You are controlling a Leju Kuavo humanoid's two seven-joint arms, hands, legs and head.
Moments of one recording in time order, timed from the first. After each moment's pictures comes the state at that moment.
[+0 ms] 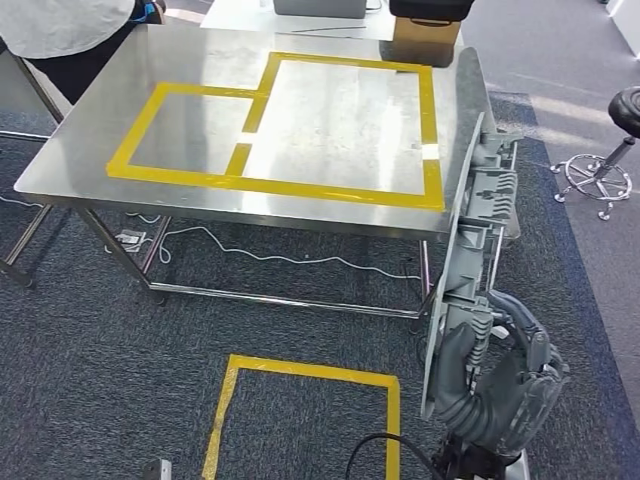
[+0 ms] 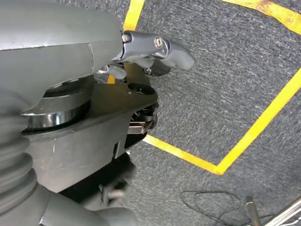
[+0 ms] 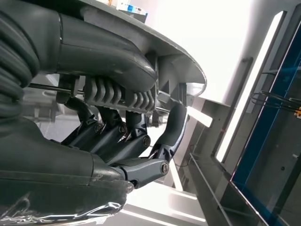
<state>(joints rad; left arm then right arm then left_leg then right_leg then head) -0.09 -0.26 1.23 -0.23 -0.84 -0.22 -0.49 0.23 0.09 0.44 -2.05 0.62 -0.68 -0.50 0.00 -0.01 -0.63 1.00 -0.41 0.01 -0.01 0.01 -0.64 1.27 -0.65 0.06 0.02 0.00</state>
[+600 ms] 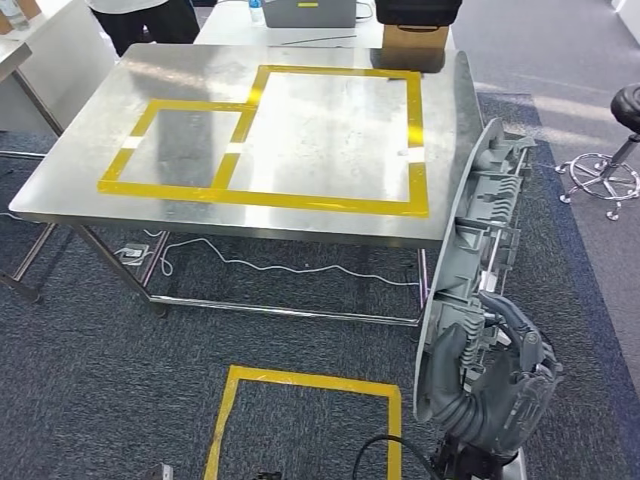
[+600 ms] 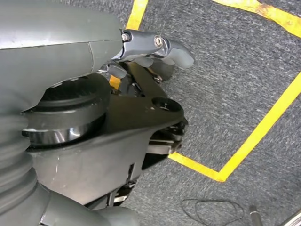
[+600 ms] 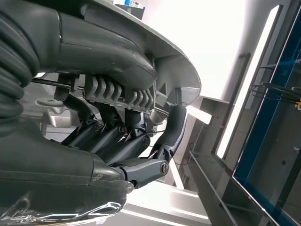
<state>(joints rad) -0.08 -0.27 1.23 -0.23 -0.87 -0.18 -0.47 0.23 0.08 0.44 -2.05 0.64 -0.68 -0.51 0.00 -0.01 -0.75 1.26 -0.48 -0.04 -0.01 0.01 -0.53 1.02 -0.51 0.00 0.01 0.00</state>
